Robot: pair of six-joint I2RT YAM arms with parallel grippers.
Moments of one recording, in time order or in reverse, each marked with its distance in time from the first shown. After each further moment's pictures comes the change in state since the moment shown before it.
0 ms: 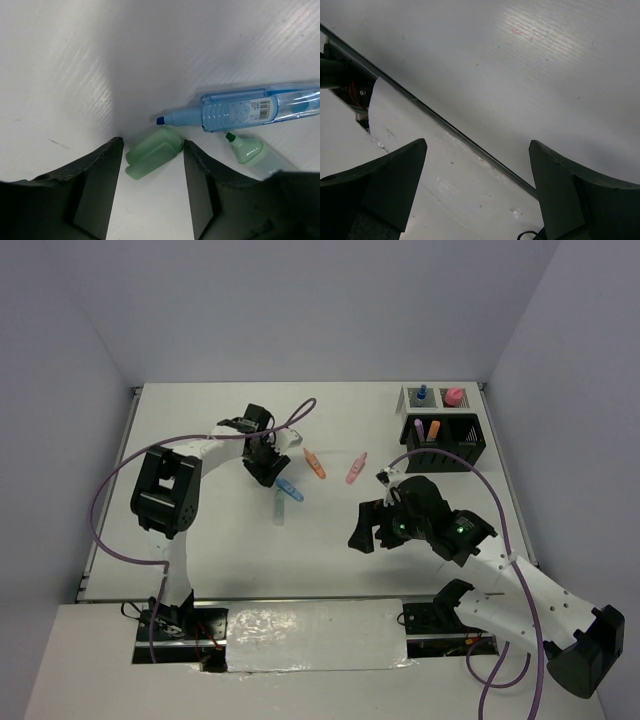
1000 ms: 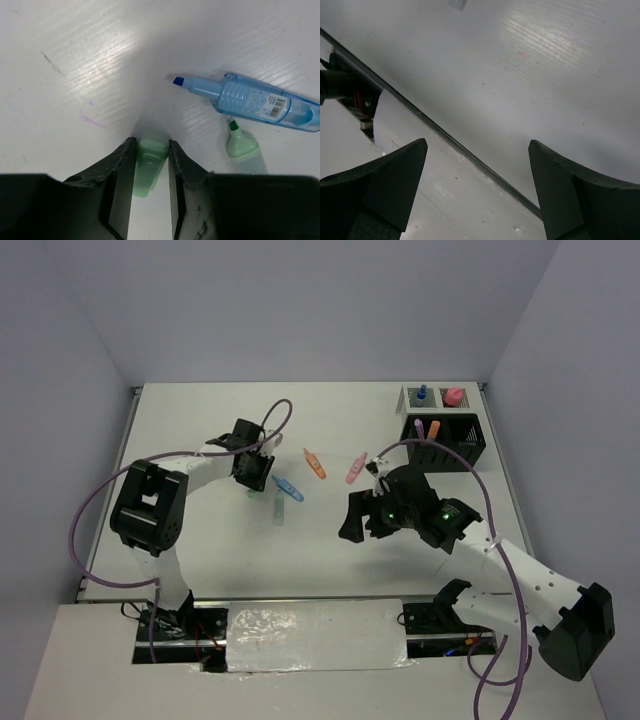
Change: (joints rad) left arm 0.005 -0.158 -0.257 0.184 -0.114 -0.371; right arm 0.001 0.114 0.042 0.082 -0.010 -0.008
